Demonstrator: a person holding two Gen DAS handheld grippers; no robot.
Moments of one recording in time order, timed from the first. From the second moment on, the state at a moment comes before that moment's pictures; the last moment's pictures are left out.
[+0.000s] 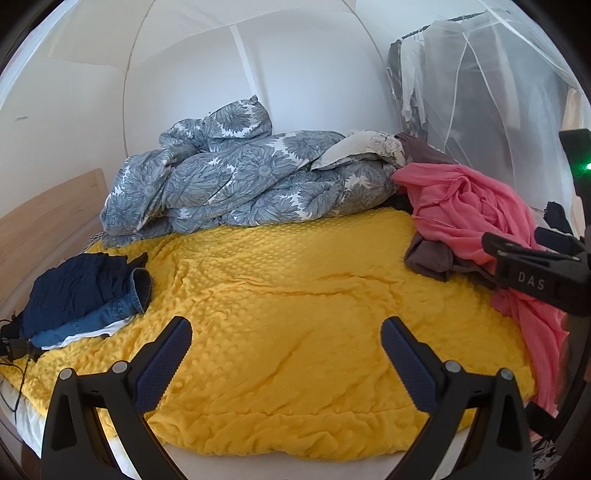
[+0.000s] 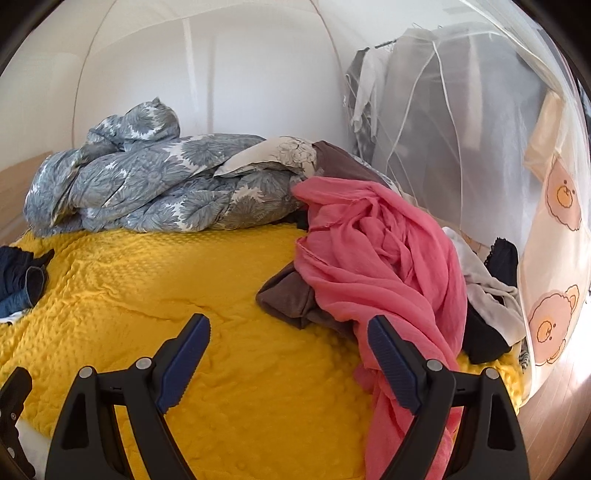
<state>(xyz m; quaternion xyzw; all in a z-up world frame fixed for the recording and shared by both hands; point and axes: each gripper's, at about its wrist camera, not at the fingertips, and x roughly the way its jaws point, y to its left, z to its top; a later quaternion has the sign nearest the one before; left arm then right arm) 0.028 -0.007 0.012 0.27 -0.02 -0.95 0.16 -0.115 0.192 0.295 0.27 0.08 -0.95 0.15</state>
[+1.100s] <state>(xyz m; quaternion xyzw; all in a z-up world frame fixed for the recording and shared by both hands) 0.021 -0.007 0.005 0.30 0.00 -0.95 0.13 -0.252 0.288 0.221 0.43 0.04 -0.90 0.08</state>
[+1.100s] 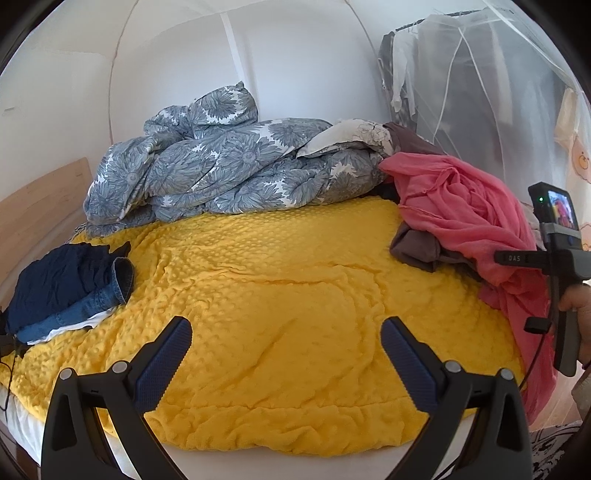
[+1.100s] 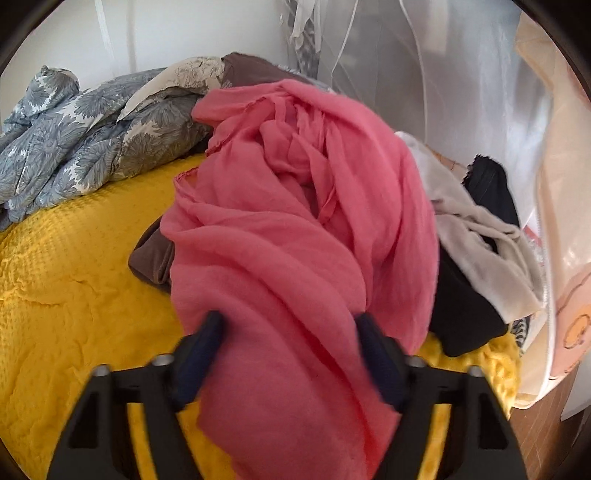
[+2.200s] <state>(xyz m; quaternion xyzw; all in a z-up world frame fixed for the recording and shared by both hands) 0.089 -0.154 0.020 0.27 0.10 -0.91 0.29 -0.084 -0.082 0.324 0.30 -0.01 -0.76 0.58</state>
